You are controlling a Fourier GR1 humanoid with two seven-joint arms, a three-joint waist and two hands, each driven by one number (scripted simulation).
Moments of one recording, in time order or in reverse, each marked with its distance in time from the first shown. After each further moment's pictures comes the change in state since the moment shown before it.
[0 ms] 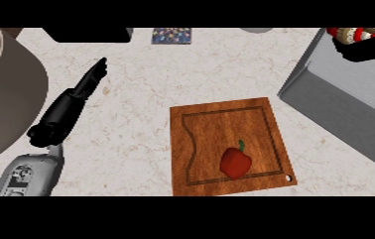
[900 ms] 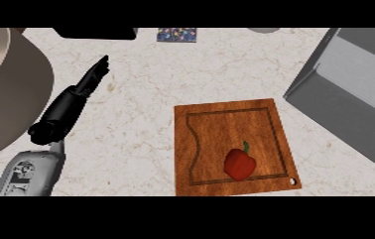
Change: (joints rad) left arm -0.022 -0.004 0.008 0.021 -0.008 -0.027 -0.023; right arm -0.167 -0.279 0.061 0.760 0.151 0.246 -0.369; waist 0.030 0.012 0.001
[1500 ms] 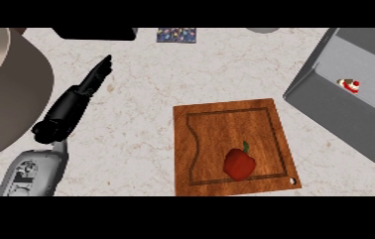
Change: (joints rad) left arm -0.006 -0.017 -0.005 -0.008 -0.006 -0.001 0.022; right arm -0.083 -0.017 -0.127 0.234 -0.123 0.063 -0.344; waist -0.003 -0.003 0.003
